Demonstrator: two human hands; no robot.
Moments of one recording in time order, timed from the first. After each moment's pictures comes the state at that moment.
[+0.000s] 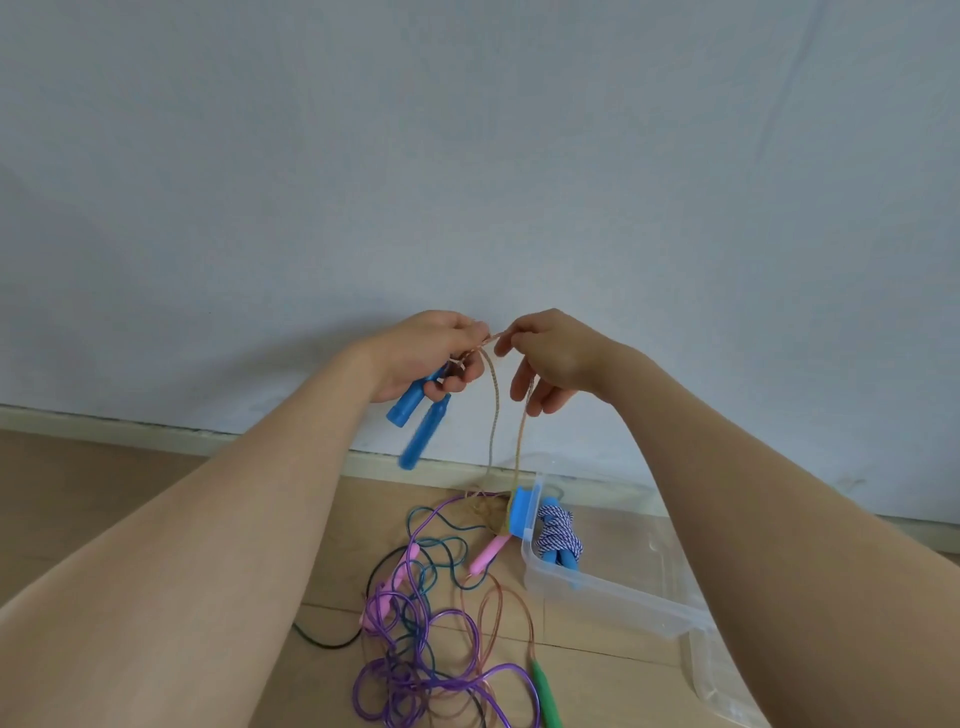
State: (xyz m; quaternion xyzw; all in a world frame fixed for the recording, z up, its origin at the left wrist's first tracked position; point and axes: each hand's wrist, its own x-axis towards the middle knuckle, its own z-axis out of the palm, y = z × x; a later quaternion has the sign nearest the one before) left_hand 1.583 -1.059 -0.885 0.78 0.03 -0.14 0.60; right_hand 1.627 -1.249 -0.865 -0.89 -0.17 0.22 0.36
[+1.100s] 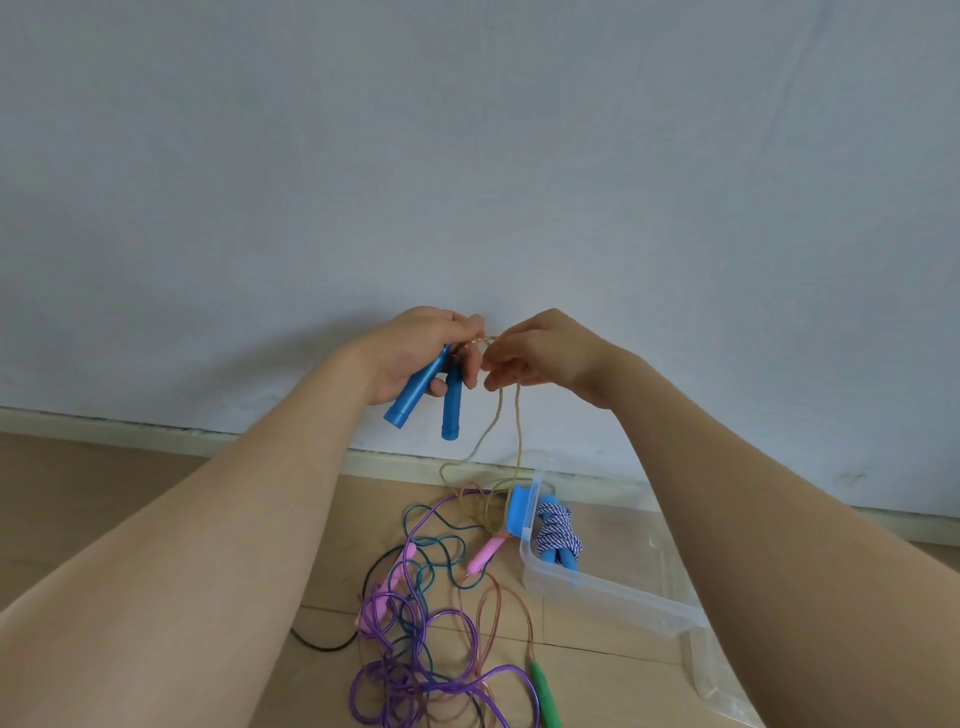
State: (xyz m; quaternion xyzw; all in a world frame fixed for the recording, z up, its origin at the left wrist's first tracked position) left_hand 1.588 -1.057 -0.893 0.79 0.01 -0.13 0.60; right_hand 1.638 -1.249 -0.884 -0.85 -0.19 0.23 0.44
